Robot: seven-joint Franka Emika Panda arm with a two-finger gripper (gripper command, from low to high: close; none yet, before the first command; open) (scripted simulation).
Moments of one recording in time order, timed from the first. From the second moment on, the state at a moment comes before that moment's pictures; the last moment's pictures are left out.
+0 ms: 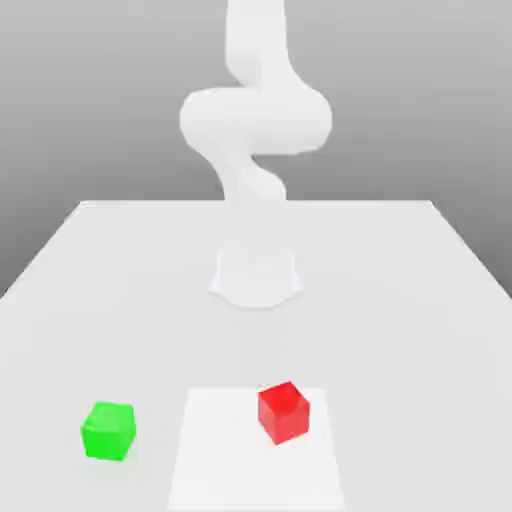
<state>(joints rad) 0.02 -0.72 -0.01 -2.35 0.00 2.35 0.76</state>
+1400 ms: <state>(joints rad) 0.09 0.00 -0.09 -2.76 0.00 2.76 0.35</state>
